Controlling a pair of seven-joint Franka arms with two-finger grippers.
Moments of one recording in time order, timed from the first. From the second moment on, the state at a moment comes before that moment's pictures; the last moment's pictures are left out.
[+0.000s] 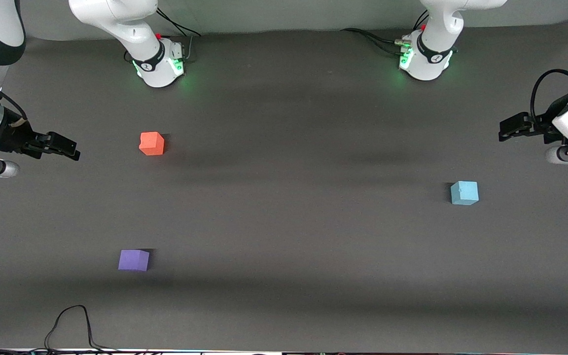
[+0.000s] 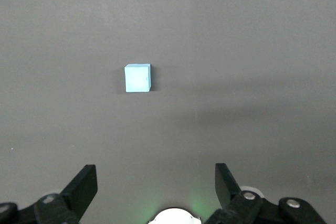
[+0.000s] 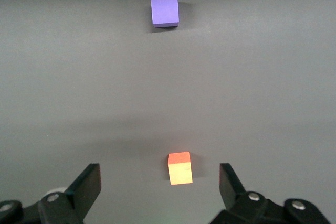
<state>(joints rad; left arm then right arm) -0.07 0.05 0.05 -1.56 -0.01 1.46 0.05 0.13 0.02 -0.12 -1.66 0.02 1.62 0.11</state>
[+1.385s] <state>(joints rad) 0.02 0.09 0.04 -2.17 0.05 2.16 0.23 0.13 0.02 -0.12 -1.66 0.02 1.62 0.11</state>
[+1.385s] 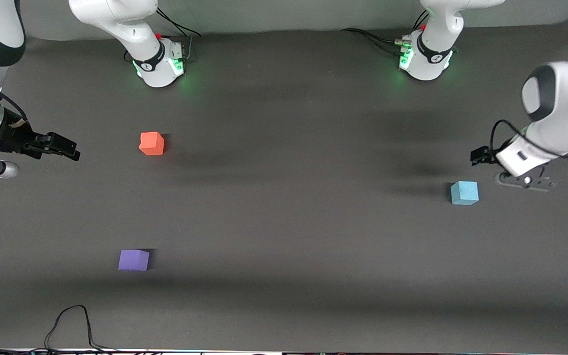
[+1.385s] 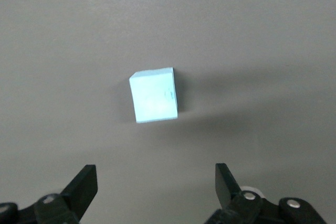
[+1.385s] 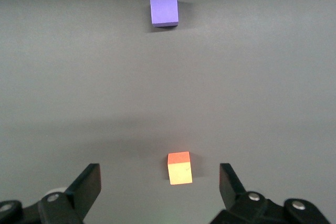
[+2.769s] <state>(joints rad) 0.03 0.36 0.04 -2.26 0.05 2.60 0.26 0.13 0.02 -0.12 -1.66 0.02 1.62 0.11</state>
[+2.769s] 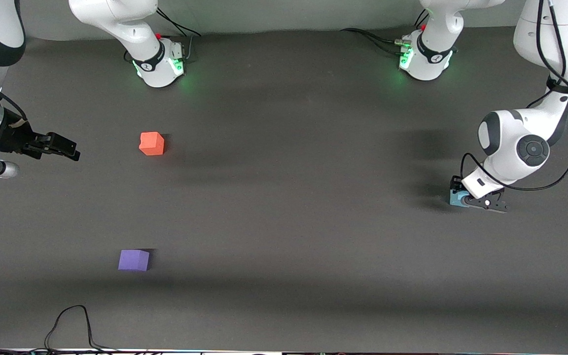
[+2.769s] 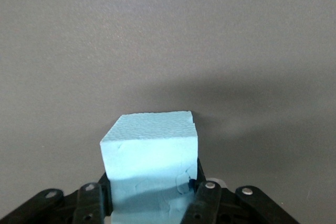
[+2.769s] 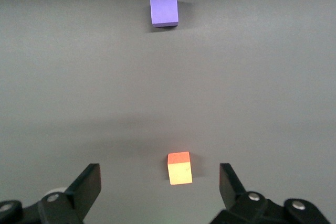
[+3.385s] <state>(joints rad) 0.03 0.20 0.04 -2.00 0.05 2.10 0.20 0.13 0.02 -0.12 -1.66 0.02 1.62 0.11</state>
